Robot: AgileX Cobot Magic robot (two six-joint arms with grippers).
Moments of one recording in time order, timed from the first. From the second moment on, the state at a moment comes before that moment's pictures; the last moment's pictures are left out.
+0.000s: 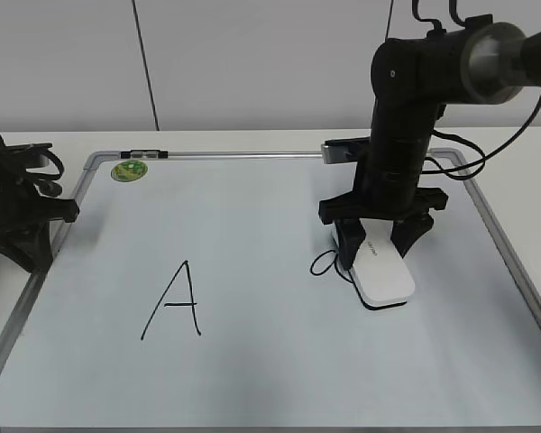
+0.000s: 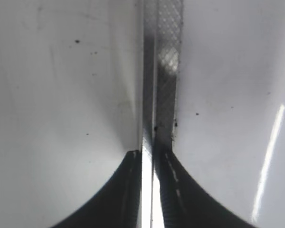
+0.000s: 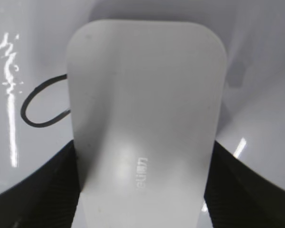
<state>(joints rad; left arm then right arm) -0.03 2.10 -1.39 -0.14 0.94 -0.02 0.34 2.22 -1.71 0.12 1.22 0.04</state>
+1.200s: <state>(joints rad) -0.03 2.10 -1.40 -0.14 0.94 -0.02 0.54 2.27 -1.92 0.14 1.22 0.02</state>
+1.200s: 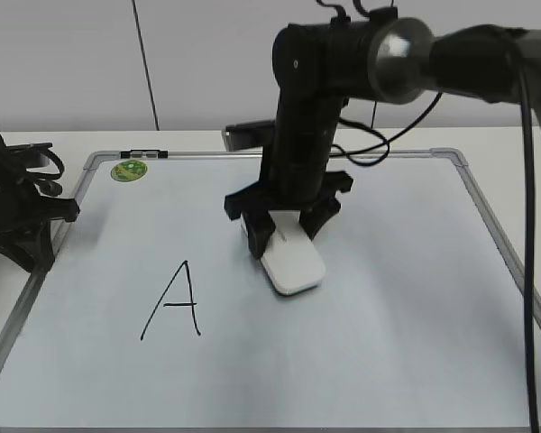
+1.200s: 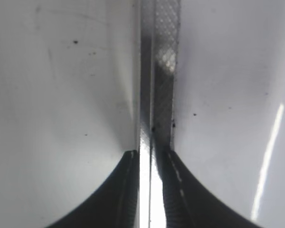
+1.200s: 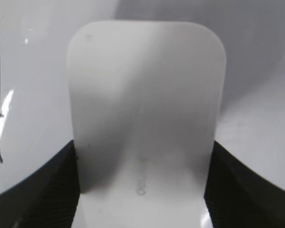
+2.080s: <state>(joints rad) -0.03 2.10 -1.40 -0.14 0.94 -0.01 0.11 2.08 -1.74 -0.04 1.23 0.10</state>
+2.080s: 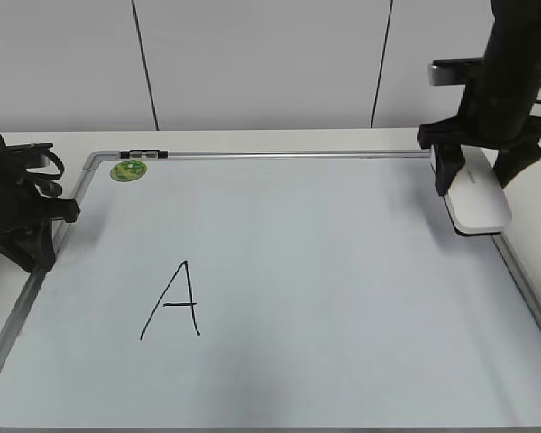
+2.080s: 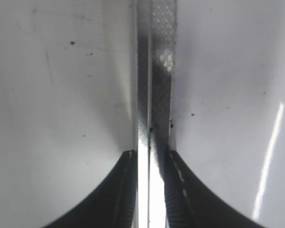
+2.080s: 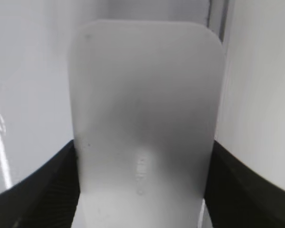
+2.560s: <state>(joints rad) -0.03 2.10 -1.40 -0.14 0.94 0.00 0.05 2.09 -1.65 0.02 1.22 0.02</state>
